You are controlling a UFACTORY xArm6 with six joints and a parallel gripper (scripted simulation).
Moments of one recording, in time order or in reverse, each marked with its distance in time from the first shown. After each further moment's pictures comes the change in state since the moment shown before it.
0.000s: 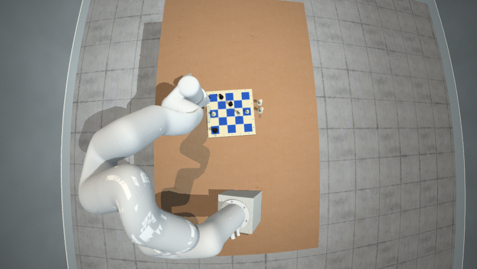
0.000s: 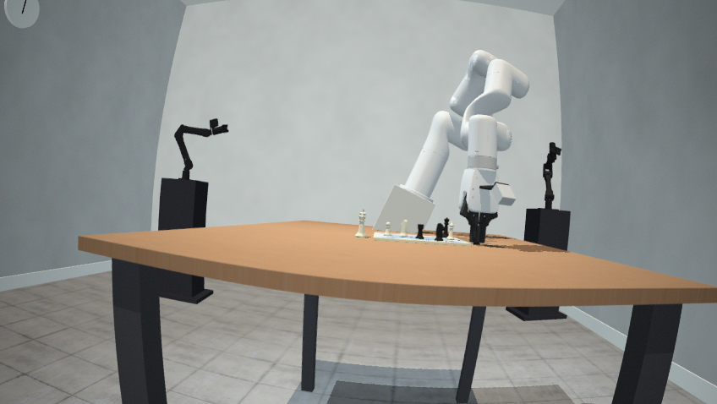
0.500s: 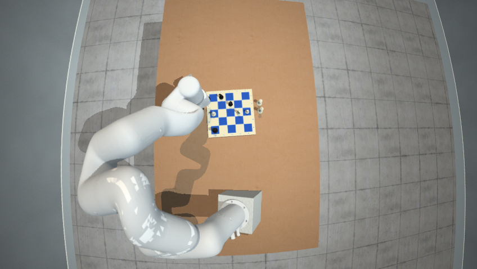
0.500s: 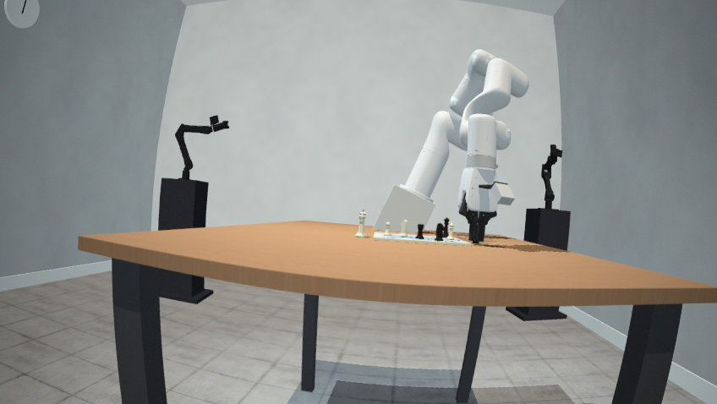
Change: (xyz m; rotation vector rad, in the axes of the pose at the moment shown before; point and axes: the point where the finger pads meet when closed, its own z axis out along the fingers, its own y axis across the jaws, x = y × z) arm -0.006 -0.002 -0.003 0.006 -0.014 0.002
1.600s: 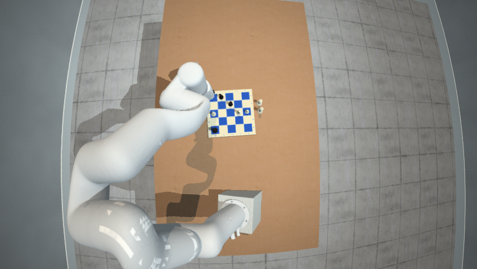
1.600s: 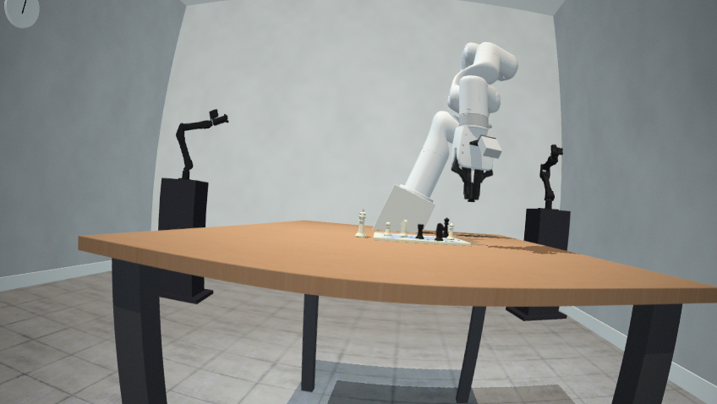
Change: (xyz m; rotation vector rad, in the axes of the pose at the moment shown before) arm -0.006 0.022 -0.098 0.001 0.017 0.153
